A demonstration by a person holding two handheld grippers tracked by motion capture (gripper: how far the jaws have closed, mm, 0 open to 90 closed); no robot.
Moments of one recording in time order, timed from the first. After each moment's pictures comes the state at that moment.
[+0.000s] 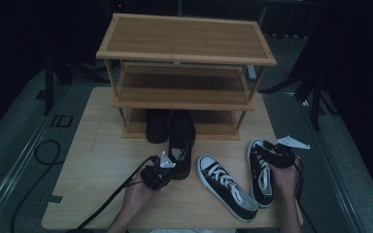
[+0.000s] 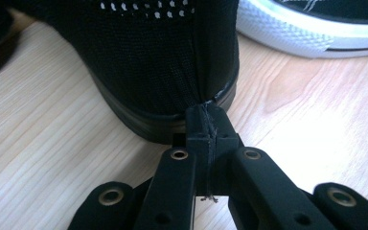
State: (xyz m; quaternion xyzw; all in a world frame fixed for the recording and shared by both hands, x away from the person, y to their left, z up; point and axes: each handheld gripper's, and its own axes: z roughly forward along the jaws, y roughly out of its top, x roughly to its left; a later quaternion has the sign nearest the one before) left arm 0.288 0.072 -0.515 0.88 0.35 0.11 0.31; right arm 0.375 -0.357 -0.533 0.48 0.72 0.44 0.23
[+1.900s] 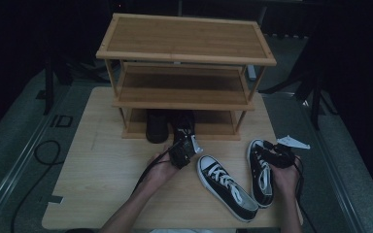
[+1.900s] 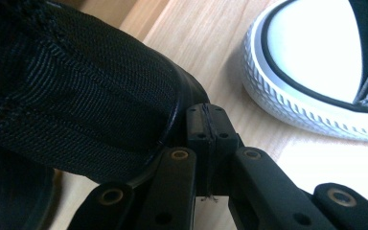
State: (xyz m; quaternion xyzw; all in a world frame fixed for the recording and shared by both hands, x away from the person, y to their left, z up) left arm 0.355 0.000 -0.507 0.92 0.24 0.22 0.21; right arm 0.375 -0.357 -0.533 0.48 0.72 0.44 0.23
